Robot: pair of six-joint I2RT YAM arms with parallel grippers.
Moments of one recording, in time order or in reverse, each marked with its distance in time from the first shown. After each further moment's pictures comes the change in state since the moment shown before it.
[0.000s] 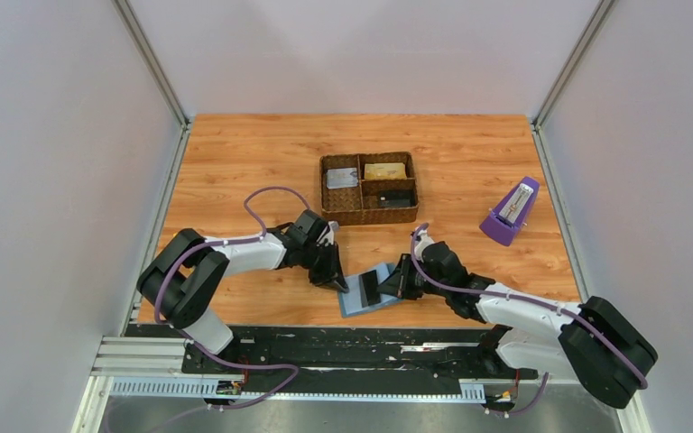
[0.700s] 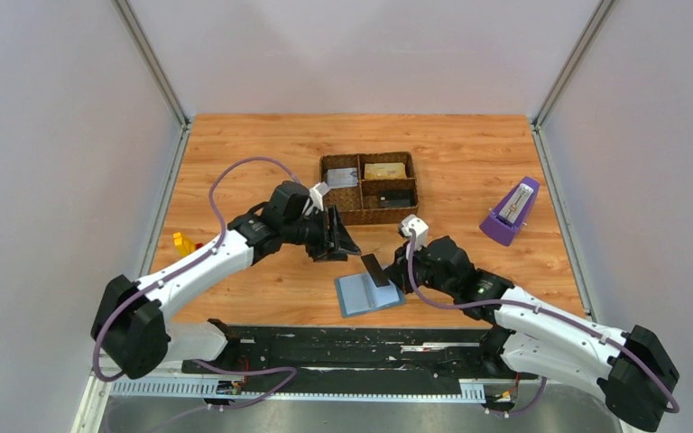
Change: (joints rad) left arm 0.016 -0.297 0.175 -0.170 -0.016 -0.108; right arm 0.083 -0.219 0.159 -0.275 0.159 -0.578
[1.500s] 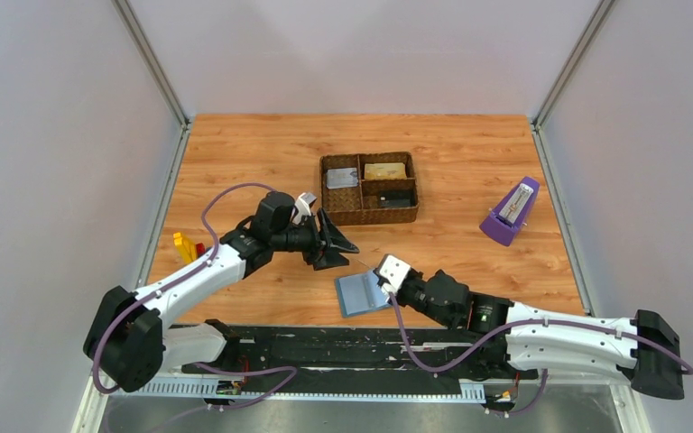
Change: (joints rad) left arm 0.069 -0.113 -0.178 0.249 0.144 -0.351; right arm 0.413 -0.129 -0.059 0.180 0.427 -0.615
